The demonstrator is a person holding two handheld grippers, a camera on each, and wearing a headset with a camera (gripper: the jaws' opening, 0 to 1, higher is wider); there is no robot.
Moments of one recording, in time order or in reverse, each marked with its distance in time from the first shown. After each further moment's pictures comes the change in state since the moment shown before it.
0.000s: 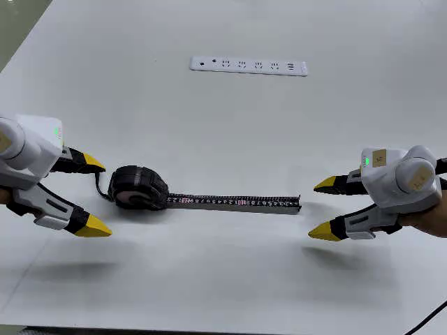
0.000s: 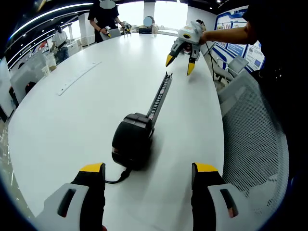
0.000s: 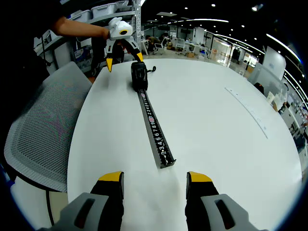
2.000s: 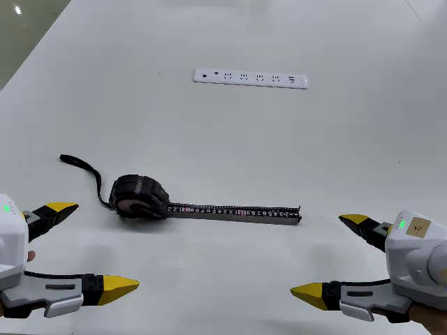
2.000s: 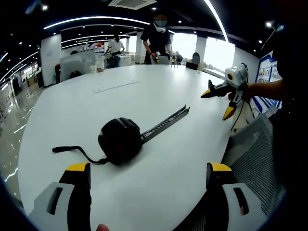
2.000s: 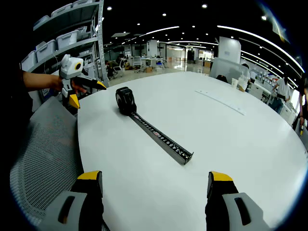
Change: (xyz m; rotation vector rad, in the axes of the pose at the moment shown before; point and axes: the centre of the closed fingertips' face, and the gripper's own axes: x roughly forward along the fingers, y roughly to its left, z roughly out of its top) left arm -0.016 -0.056 0.010 -0.364 -0.292 0.320; right arm -0.019 0.055 0.019 0.312 -0.191 -0.255
